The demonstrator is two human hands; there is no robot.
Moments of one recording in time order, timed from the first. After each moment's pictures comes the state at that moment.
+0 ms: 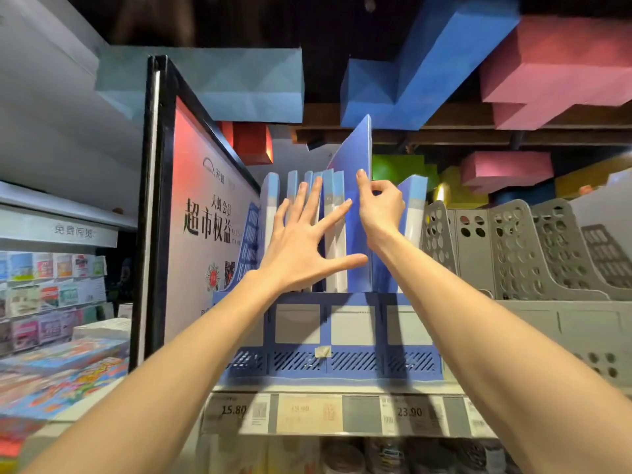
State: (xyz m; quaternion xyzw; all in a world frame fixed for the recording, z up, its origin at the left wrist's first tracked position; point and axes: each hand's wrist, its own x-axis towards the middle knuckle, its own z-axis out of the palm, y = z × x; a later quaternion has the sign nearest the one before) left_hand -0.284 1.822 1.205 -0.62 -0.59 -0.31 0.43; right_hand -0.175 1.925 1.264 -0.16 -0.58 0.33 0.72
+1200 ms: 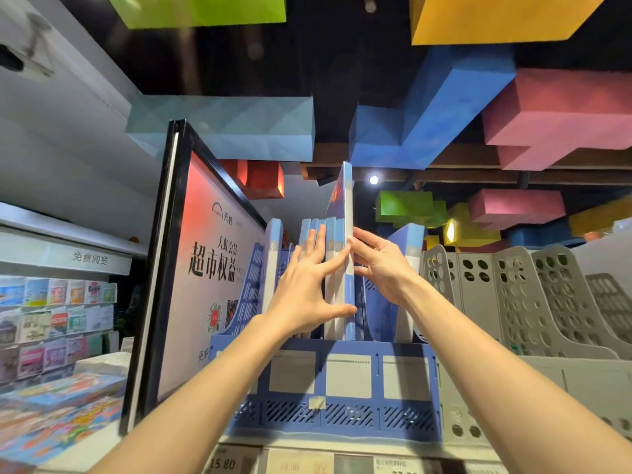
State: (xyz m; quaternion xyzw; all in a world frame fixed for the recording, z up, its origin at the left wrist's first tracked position) left_hand -0.264 1.819 1.212 -0.63 -0.59 -0.33 0.38; right_hand -0.144 1.943 1.256 0.04 -0.72 0.50 0.48
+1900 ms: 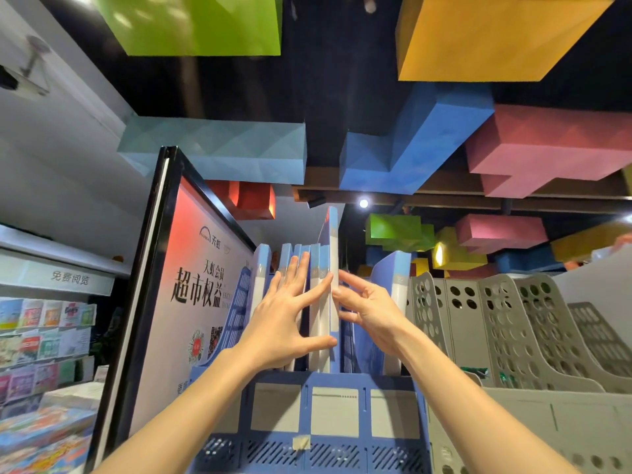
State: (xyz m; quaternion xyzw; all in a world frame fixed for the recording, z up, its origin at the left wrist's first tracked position) left_hand -0.283 1.815 1.207 -0.65 -0.57 -0.31 0.41; right_hand -0.135 1.943 1.229 0.02 -0.75 0.48 0.46
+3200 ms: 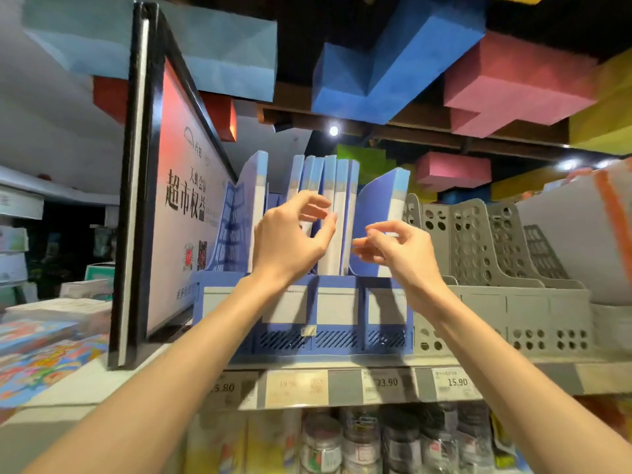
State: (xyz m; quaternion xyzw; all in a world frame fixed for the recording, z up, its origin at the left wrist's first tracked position) left_hand -0.259 1.797 1.185 -0.59 -0.42 -0.60 0.33; right_hand -0.092 1.874 1.173 -0.13 -0.68 0.37 0.62
